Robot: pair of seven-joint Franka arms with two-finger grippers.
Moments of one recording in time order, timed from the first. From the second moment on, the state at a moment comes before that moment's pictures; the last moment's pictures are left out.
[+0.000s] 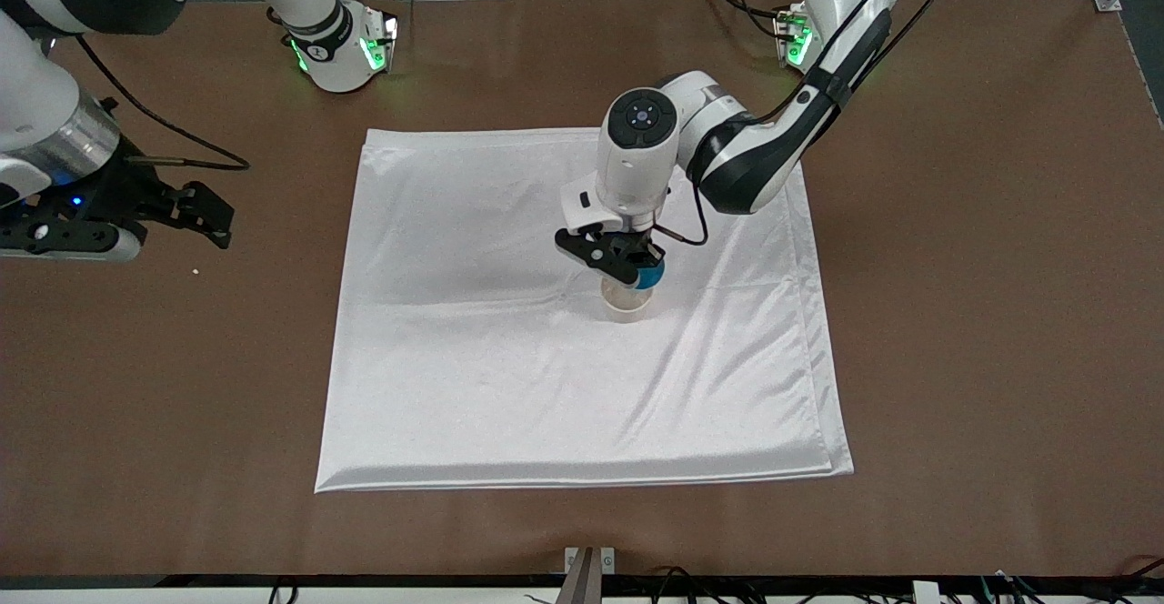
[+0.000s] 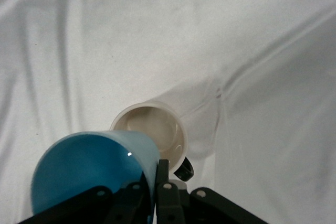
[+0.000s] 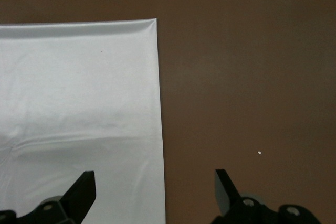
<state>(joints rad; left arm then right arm) -0.35 0.58 -0.50 -1.57 0.33 2.14 -0.37 0.76 0.12 -0.67 -1.52 0.01 1.69 0.13</state>
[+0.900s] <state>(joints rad) -0.51 0.67 -0.32 -1.55 0.33 2.26 -0.40 0.73 0.06 -0.66 -1.64 0.01 1.77 0.09</state>
